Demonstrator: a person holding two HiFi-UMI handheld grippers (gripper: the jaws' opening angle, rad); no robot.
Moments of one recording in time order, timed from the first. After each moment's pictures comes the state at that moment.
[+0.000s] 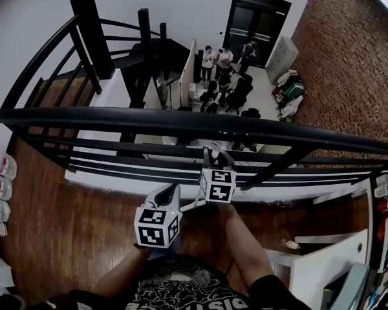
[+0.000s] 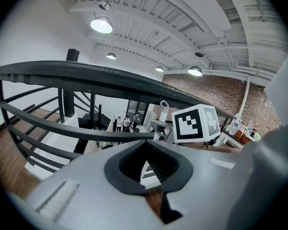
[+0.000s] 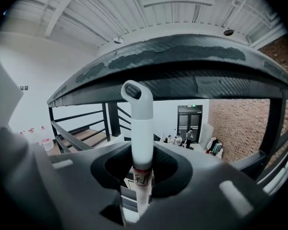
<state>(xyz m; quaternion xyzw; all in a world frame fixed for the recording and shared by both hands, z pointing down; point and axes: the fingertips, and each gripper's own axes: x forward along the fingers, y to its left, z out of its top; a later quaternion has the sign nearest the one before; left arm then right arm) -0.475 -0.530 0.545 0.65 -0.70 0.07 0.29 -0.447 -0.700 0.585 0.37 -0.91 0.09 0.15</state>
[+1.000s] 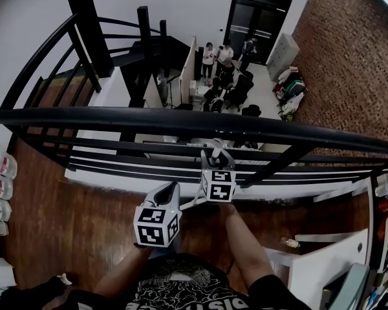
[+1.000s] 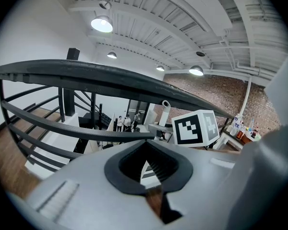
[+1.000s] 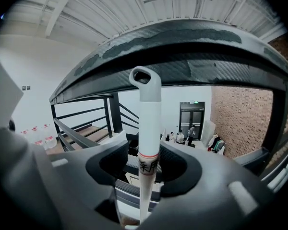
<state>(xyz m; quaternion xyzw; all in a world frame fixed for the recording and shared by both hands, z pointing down) -0.468 -0.539 0.546 0.64 -0.71 0.07 0.29 -0.439 -0.705 0.601 0.36 -0.91 0.10 0.17</state>
